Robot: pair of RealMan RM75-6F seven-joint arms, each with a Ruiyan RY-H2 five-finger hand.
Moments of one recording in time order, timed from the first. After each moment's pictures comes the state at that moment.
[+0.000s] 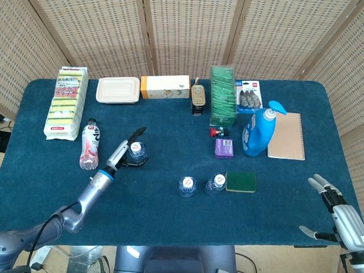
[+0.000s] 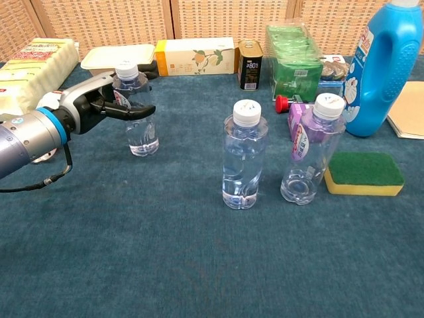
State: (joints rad) left arm -0.75 -1.80 -0.12 -0.90 1.48 1.00 -1.14; right arm 0.04 -0.94 -0.08 -1.67 -1.71 1.54 0.48
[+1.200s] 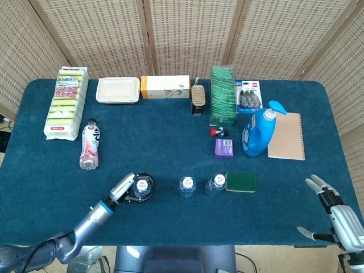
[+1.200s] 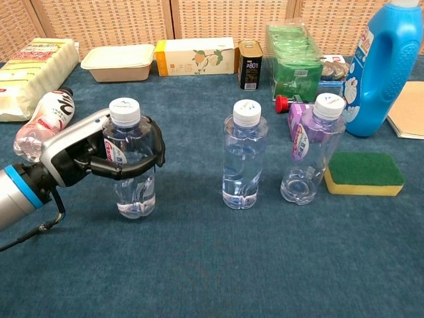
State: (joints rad) left arm -0.59 -1.82 0.08 -1.01 1.71 1.33 -1.06; right arm 0.04 -0.94 -0.09 -1.68 -1.73 1.54 0.47
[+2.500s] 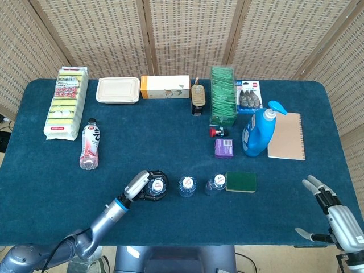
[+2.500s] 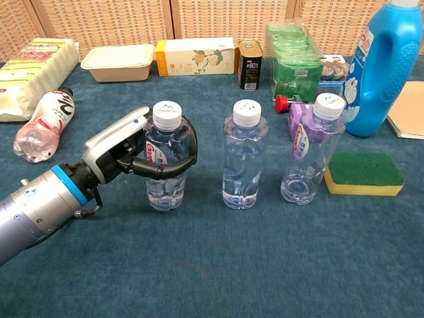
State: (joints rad) left arm -0.65 -1.98 0.03 -0.86 1.69 1.32 -0.98; right arm 0.05 -0.94 -0.10 -1.68 -1.74 1.54 0.47
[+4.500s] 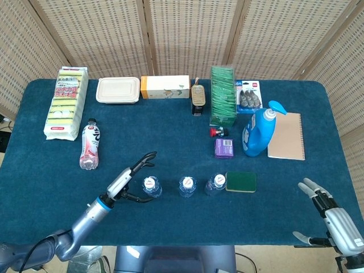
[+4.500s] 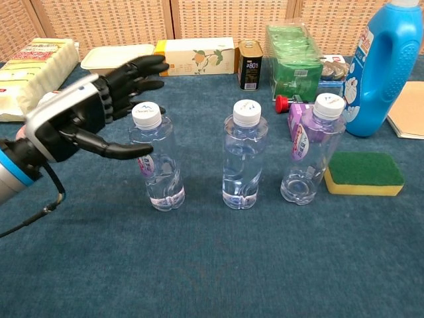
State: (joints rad) left arm -0.61 -1.77 0.06 -1.07 1.71 1.43 -1.05; right arm 0.05 -0.93 -0.12 -1.69 -1.79 1.56 0.47
